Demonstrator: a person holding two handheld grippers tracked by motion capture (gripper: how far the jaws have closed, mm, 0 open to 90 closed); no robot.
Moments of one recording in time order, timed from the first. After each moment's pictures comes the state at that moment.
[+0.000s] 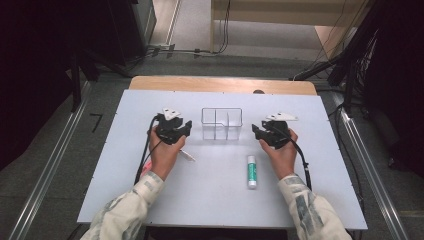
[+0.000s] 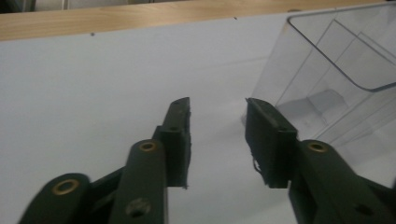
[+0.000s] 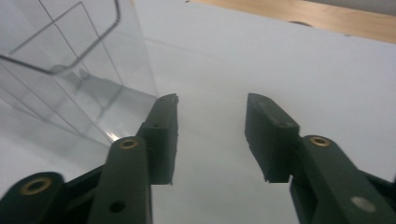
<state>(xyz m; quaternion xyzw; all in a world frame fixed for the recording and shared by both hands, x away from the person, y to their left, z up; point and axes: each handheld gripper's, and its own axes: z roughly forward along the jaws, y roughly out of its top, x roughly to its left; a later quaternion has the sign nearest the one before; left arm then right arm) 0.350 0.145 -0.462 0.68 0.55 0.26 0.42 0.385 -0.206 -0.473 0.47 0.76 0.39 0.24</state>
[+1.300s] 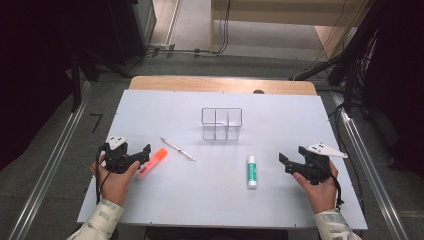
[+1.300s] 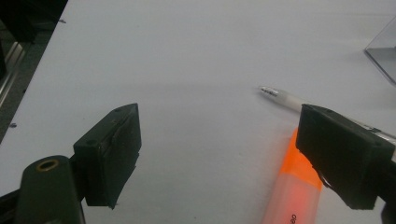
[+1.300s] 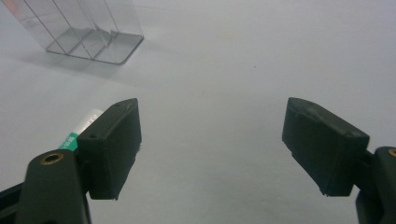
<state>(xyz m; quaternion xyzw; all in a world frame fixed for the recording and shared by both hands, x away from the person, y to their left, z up) 0.272 0.244 -0.497 0.62 0.63 0.29 0.37 0.292 -0.288 -0.474 0.49 0.73 0.41 0.23</state>
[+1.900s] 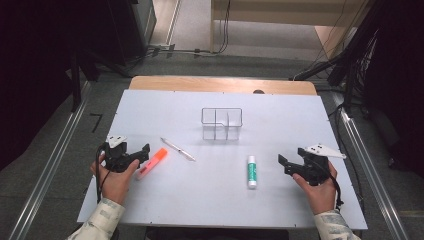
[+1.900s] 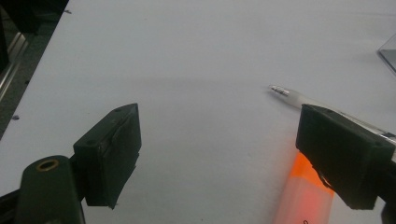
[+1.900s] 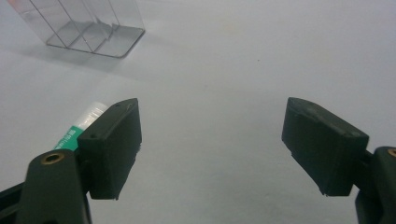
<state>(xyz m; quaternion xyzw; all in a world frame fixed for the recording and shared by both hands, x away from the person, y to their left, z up) 0.275 0.247 -0.499 0.61 0.64 0.28 0.37 0.291 -0.286 -0.476 0.49 0.74 0.40 0.22</state>
